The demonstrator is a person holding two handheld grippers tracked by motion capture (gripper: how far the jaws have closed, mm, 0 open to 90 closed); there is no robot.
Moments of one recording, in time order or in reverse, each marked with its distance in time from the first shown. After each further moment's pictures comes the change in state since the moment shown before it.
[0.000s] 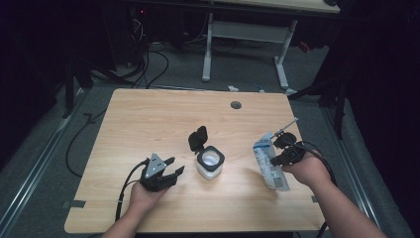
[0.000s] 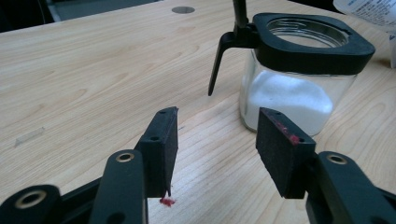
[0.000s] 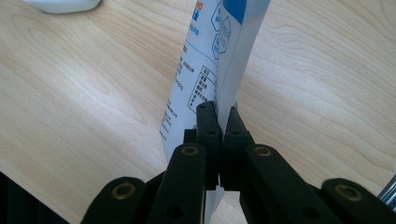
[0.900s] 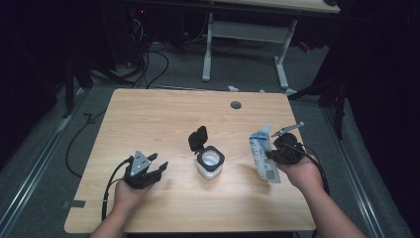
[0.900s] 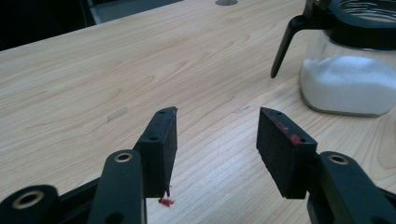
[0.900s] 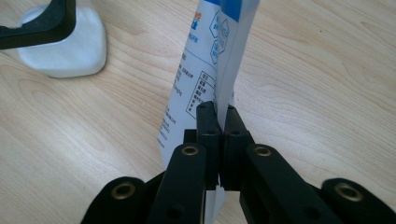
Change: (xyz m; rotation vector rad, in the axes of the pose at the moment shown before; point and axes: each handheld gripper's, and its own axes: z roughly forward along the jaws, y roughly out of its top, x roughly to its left) left arm 0.036 -0.009 -0.026 0.023 0.120 0.036; right arm 0.008 -0.007 0.005 -0.258 -0.052 0.015
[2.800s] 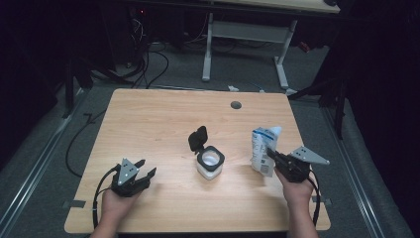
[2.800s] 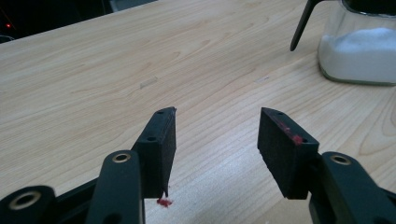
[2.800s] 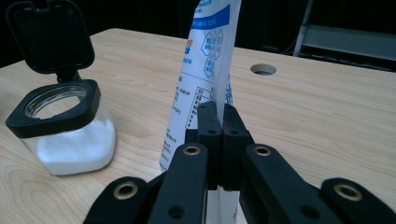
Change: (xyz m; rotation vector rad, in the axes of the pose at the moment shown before) left arm 0.005 -0.021 -0.029 0.019 0.056 0.000; right arm -0.003 -0.073 0.023 -0.676 0.013 0.094
